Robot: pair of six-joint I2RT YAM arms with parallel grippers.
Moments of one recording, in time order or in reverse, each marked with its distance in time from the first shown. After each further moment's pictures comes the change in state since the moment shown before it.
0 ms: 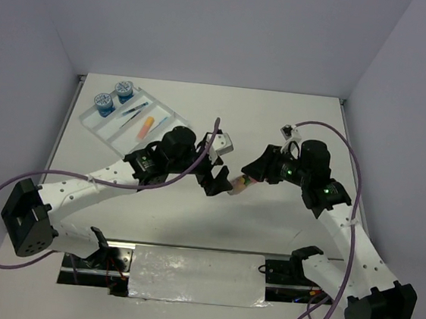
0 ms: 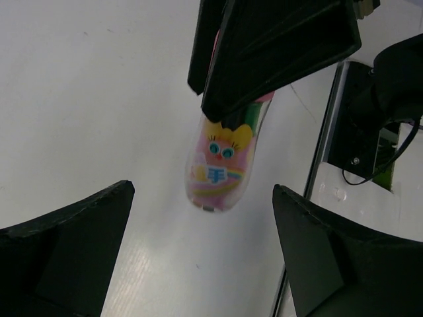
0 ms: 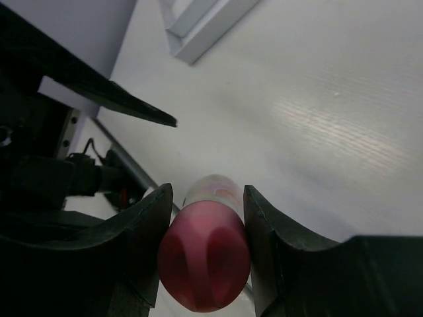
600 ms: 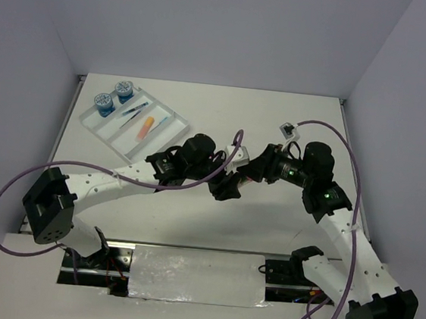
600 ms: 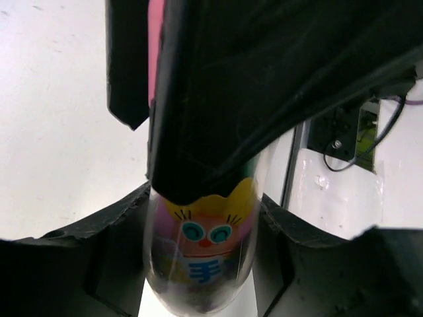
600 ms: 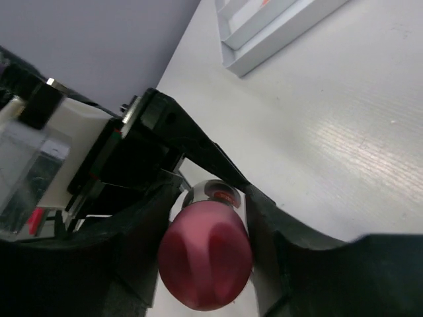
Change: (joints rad) left arm -0.074 0.150 0.045 0.026 0.072 0.014; right arm 0.018 -0.043 -0.023 0.142 -0.169 0.099
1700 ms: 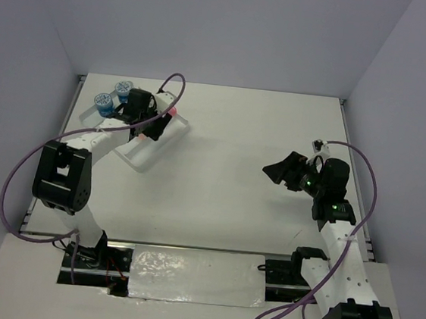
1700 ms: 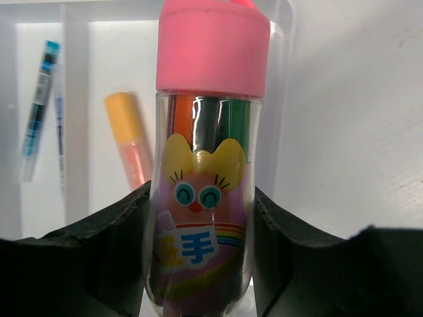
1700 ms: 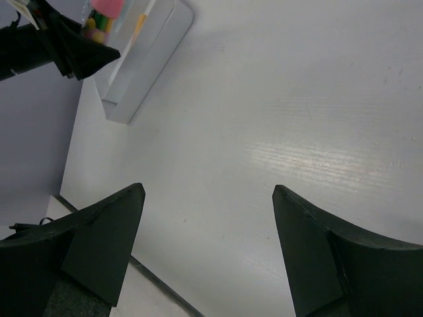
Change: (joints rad) left arm 0.715 0.216 0.090 -0.118 -0.330 0.335; right arm -0.348 -0.097 -0.211 -0.007 0.113 -0.083
